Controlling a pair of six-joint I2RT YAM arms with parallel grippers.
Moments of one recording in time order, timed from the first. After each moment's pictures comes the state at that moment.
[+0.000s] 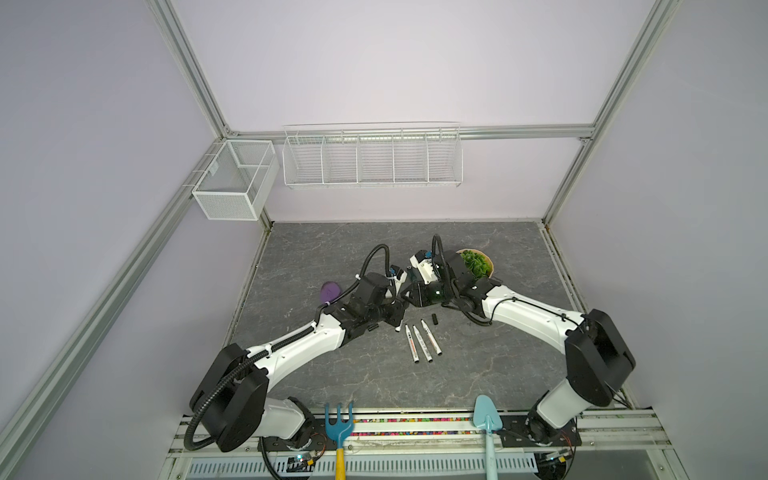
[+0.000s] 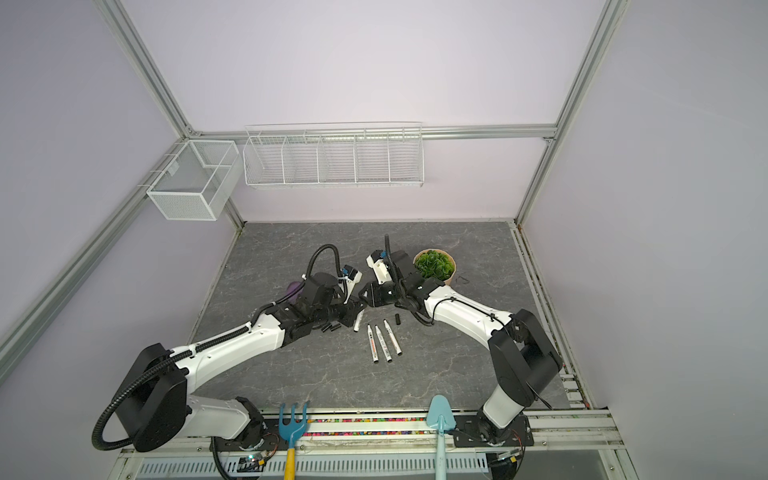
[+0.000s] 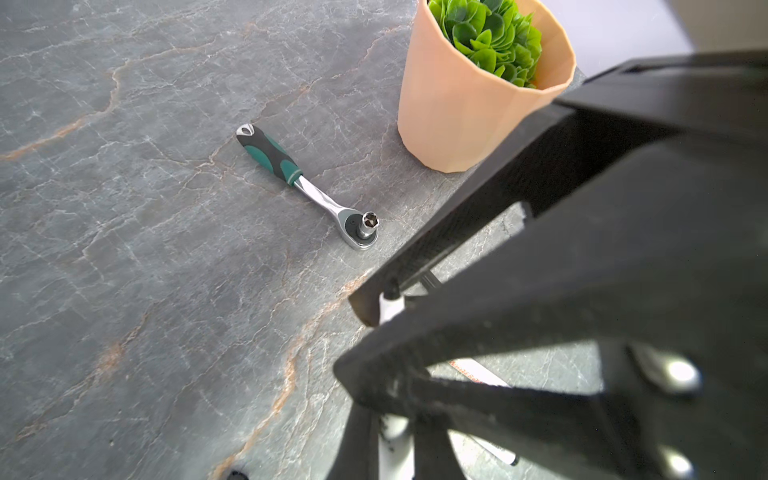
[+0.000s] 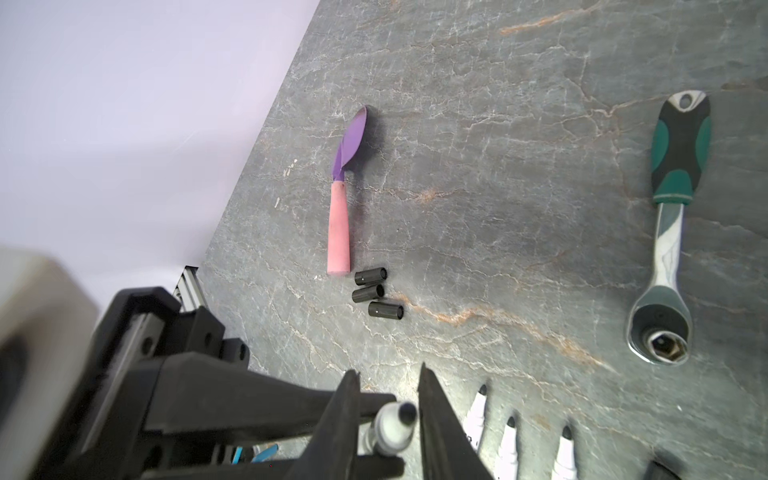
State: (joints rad) left arm -0.75 1.38 0.84 -0.10 0.14 -0.23; right arm 0.70 1.63 1.13 -0.19 -0.40 0.48
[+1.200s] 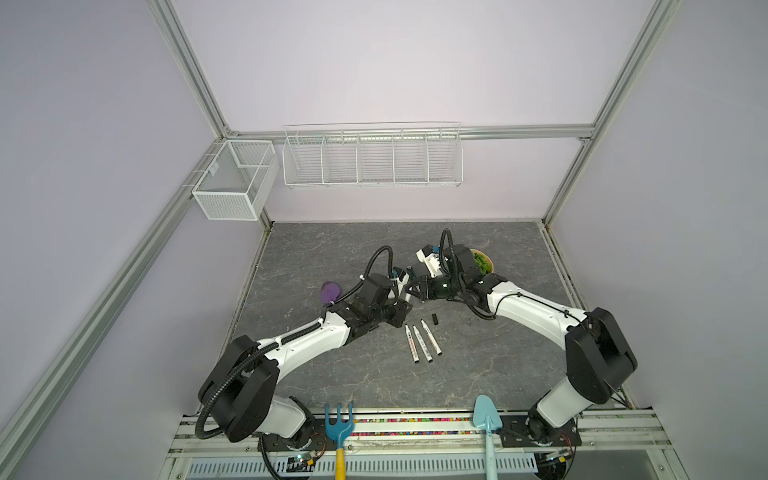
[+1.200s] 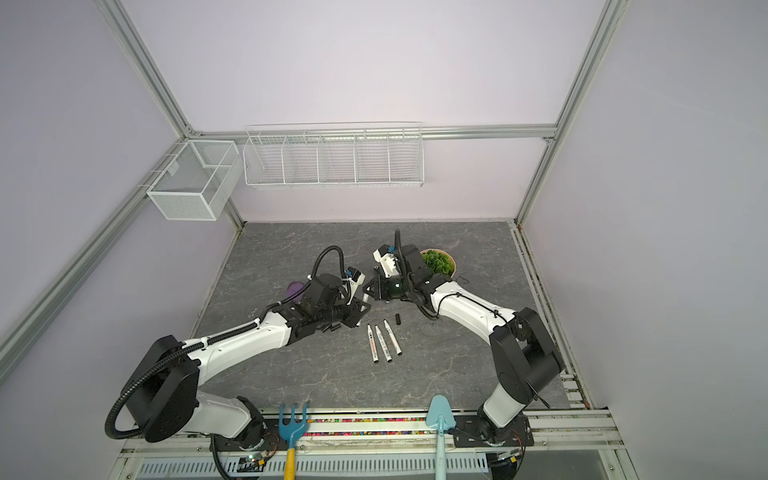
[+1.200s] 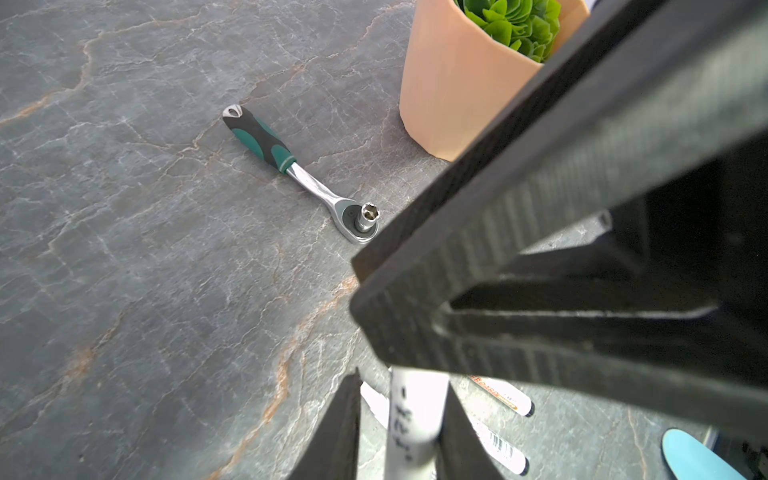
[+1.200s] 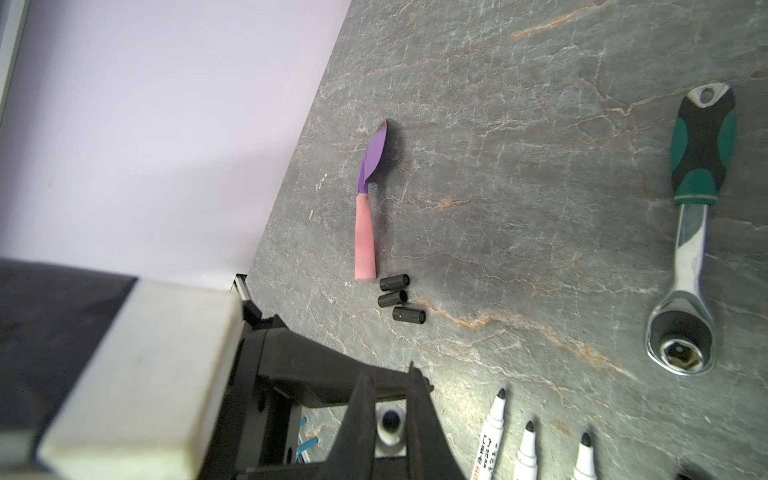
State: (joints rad) left arm -0.75 1.44 0.85 -0.09 0.15 -0.23; right arm 0.62 1.63 1.13 -0.15 -0.54 0.55
